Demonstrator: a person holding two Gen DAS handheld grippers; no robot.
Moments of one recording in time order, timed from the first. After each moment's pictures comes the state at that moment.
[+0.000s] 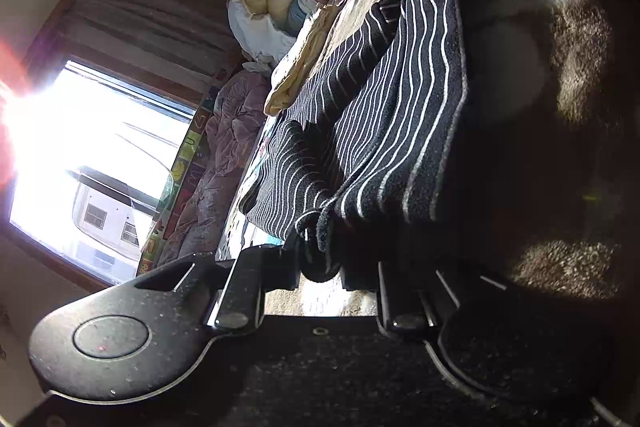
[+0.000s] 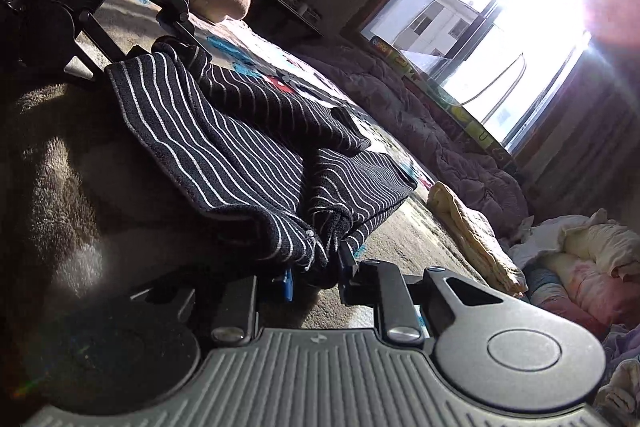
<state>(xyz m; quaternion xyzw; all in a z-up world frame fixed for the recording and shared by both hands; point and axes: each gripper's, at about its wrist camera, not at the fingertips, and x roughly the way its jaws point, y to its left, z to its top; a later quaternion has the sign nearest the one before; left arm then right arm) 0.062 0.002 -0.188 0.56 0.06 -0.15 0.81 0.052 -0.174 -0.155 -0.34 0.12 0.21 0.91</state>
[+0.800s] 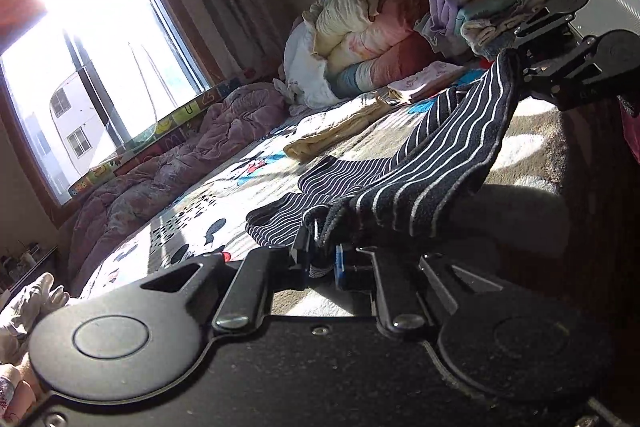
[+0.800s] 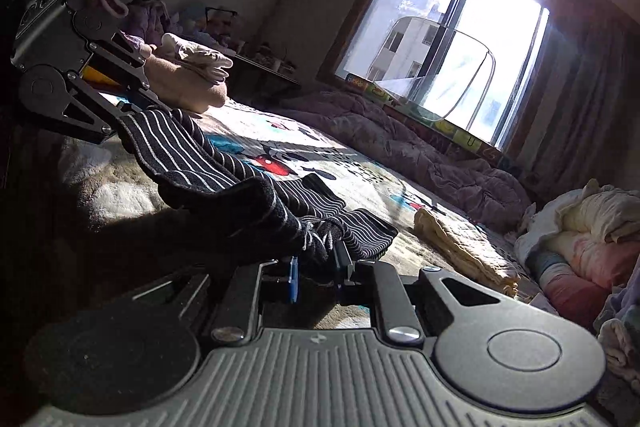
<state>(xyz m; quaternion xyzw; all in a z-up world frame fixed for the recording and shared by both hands) 0.016 0.038 -0.082 0.26 0.09 -0.23 0.93 -0.018 -0.219 -0.073 -0.21 0.07 0.23 0.95</state>
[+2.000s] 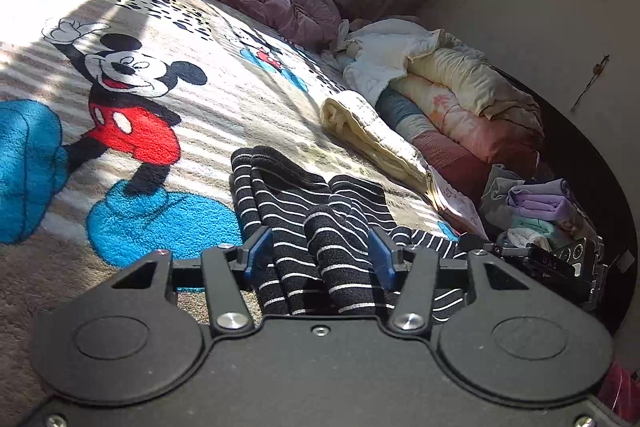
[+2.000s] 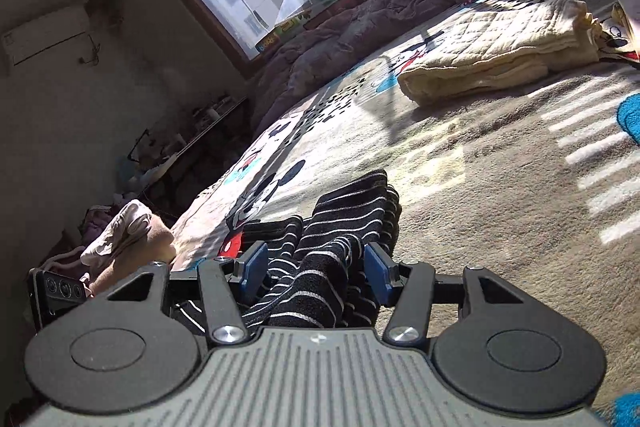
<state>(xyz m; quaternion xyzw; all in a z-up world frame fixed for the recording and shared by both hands) 0.256 0.107 -0.101 -0.24 0.29 -0.27 0.89 0.263 -0.288 -0.121 0.29 0.26 0.26 0.88</state>
